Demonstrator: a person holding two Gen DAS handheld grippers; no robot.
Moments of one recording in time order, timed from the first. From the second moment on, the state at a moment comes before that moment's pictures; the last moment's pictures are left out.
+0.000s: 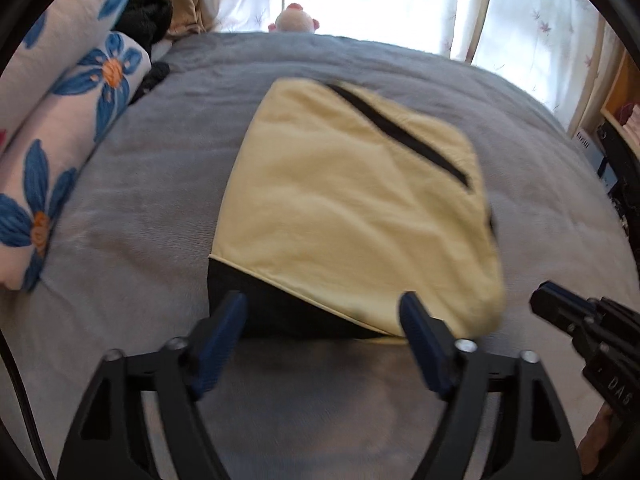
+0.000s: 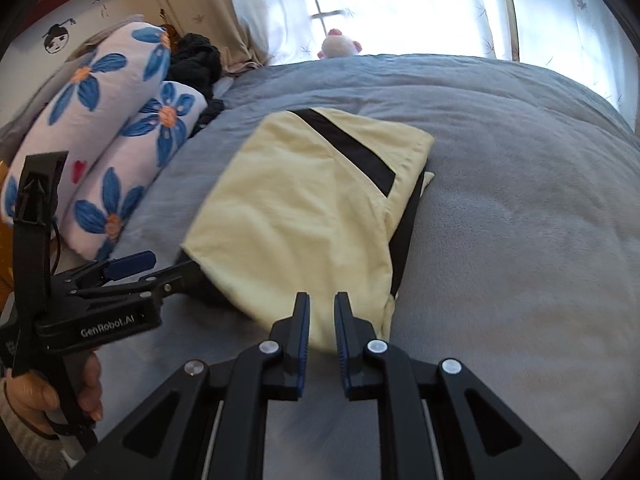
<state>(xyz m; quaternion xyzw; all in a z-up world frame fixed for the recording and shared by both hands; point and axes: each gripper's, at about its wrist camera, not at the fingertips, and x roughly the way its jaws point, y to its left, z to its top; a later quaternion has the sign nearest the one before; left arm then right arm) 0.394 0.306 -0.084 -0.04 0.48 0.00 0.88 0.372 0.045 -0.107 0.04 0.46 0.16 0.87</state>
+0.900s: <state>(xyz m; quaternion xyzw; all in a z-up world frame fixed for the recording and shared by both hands) 0.098 0.176 0.107 0.02 0.41 -0.05 0.91 0.106 -0.029 0.066 0.05 0.43 0.16 0.89</state>
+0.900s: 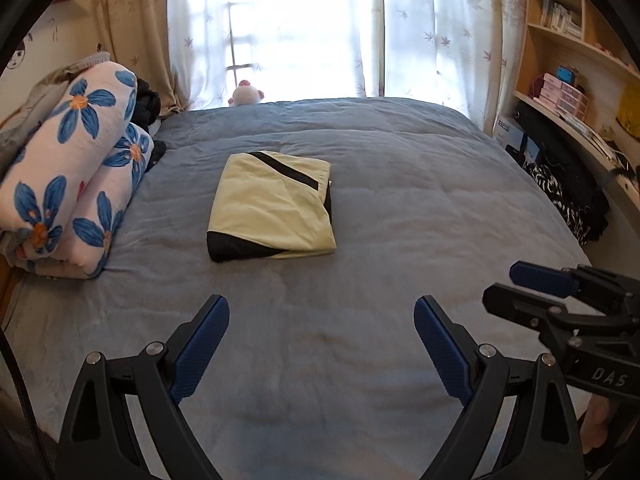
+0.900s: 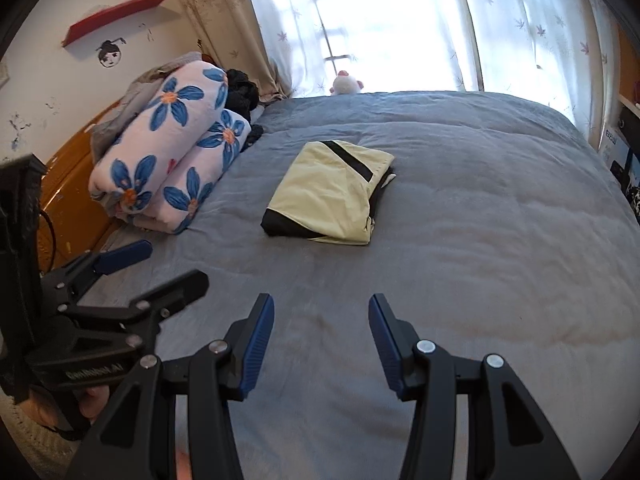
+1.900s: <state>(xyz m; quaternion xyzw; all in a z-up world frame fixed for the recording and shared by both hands) -0.020 0.108 0.023 -0.01 0.43 0.03 0.90 -0.025 -0.087 0.008 0.03 0.40 0.04 0.91</state>
